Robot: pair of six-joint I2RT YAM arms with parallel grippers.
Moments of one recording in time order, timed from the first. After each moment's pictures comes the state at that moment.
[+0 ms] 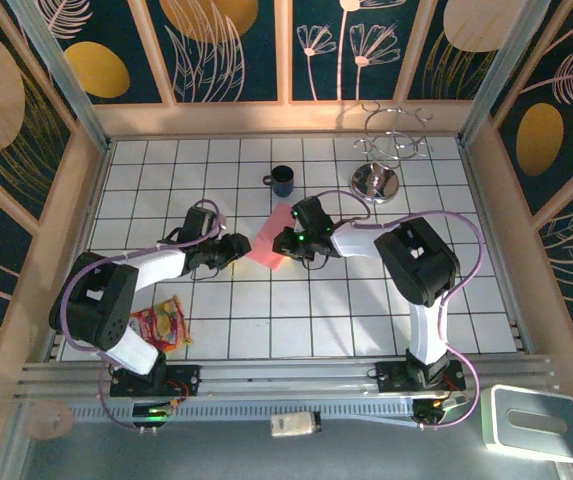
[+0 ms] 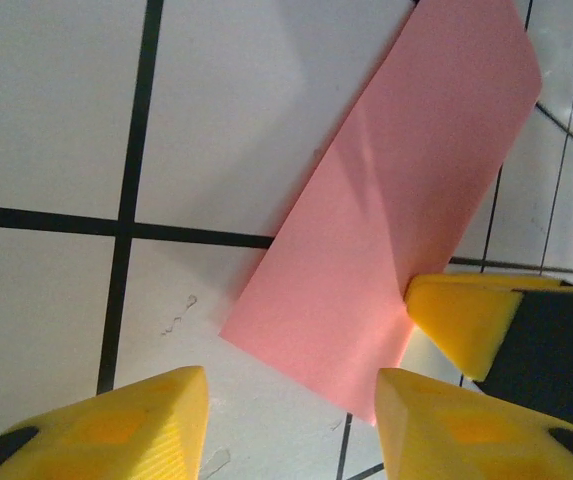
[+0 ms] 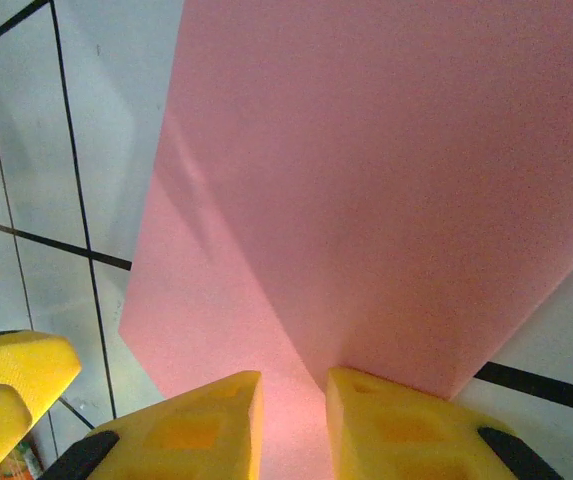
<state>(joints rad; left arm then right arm) -0.36 1.59 0.70 -0.01 0.41 -0.82 0.68 1.96 1.08 -0.03 -0.37 0.84</state>
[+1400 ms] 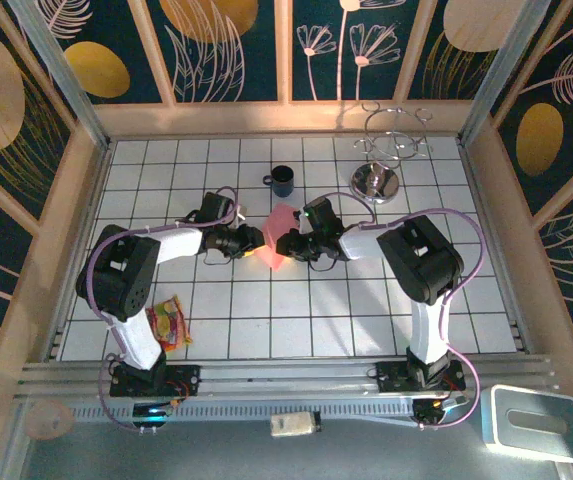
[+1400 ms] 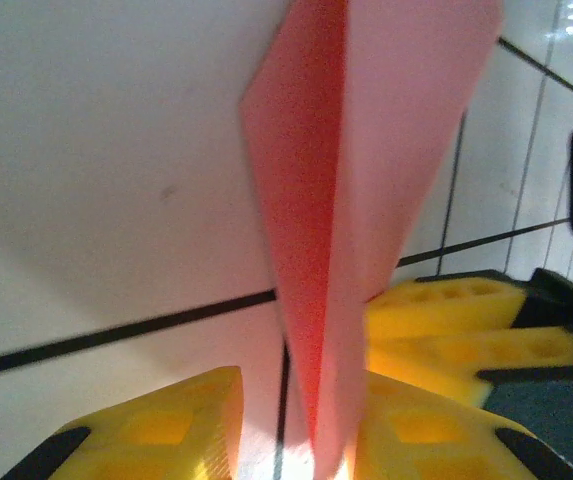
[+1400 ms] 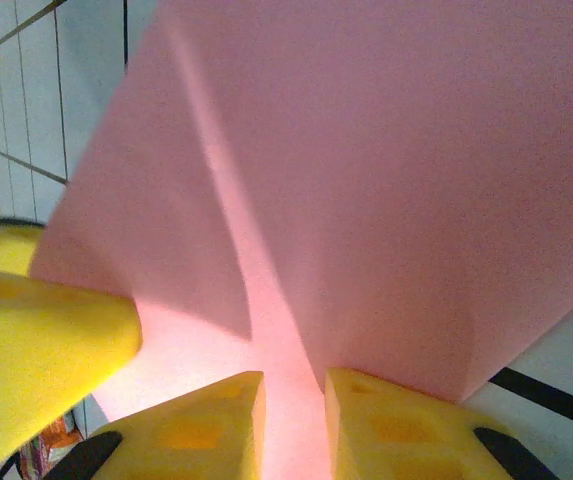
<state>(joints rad) -0.39 1.81 0.94 -0.10 0.56 -0.73 0.63 1.95 0.99 0.13 -0.52 0.76</state>
